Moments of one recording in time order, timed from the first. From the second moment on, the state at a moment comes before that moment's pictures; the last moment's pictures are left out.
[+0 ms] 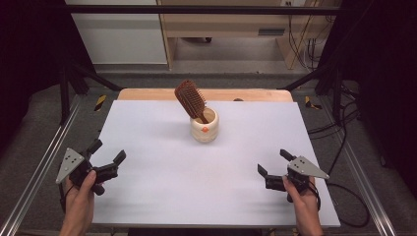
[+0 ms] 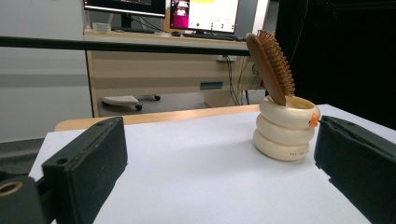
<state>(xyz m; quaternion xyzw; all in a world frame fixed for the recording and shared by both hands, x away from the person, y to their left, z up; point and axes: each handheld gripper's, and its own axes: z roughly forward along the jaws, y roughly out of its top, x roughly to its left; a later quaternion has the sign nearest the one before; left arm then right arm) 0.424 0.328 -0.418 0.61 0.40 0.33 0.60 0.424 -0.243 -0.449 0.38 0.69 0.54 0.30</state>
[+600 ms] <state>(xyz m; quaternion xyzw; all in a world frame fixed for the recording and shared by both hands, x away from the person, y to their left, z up) 0.419 0.329 -0.430 0.61 0.41 0.32 0.60 0.424 -0.243 -0.450 0.38 0.69 0.54 0.29</state>
